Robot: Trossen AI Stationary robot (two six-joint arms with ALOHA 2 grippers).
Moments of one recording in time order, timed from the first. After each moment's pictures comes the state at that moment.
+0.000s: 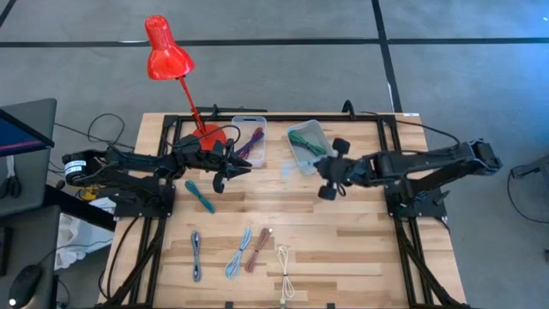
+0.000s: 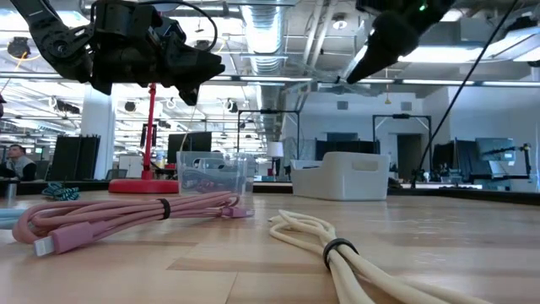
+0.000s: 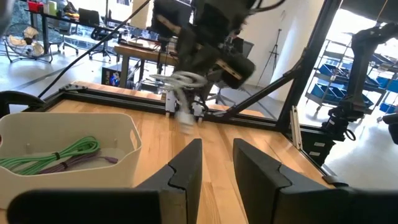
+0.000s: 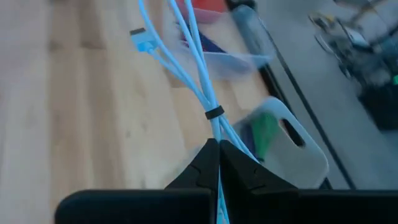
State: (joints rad) left arm 0.36 1.07 0.33 0.91 0.52 -0.16; right arm 0.07 1.21 0.91 -0.46 0.55 0.00
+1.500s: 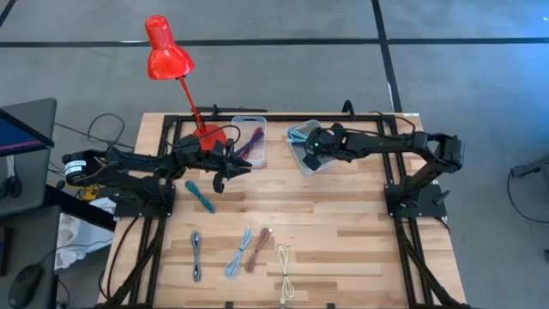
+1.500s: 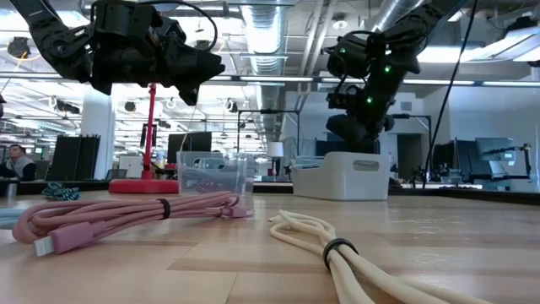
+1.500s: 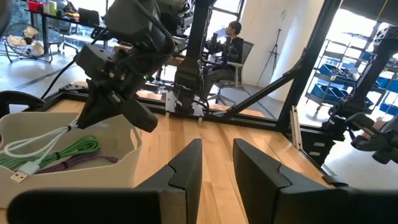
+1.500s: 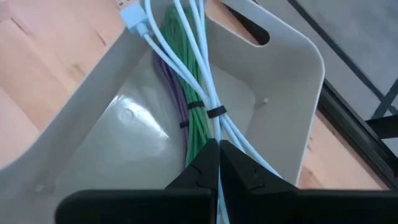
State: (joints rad) left arm 0.36 1.07 0.33 0.91 0.52 -0.16; right arm -0.36 1.58 0.91 -0.34 0.44 0.18
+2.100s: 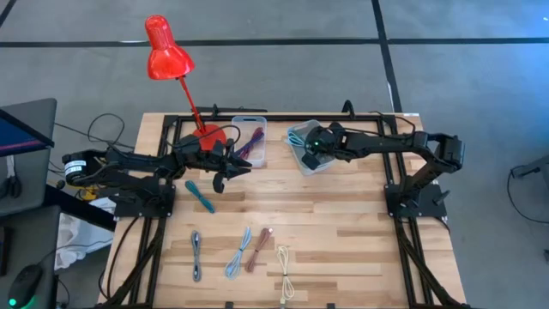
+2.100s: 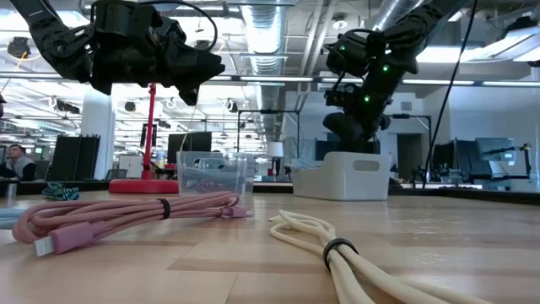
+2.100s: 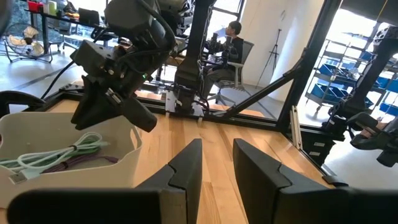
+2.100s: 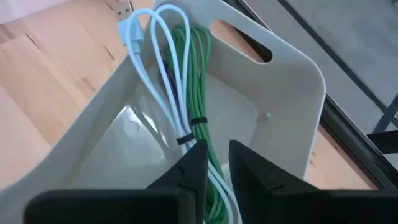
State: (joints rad) left arm 0.36 1.07 0.33 0.91 0.52 -0.16; right arm -0.37 1.58 0.91 -0.30 0.43 0.15
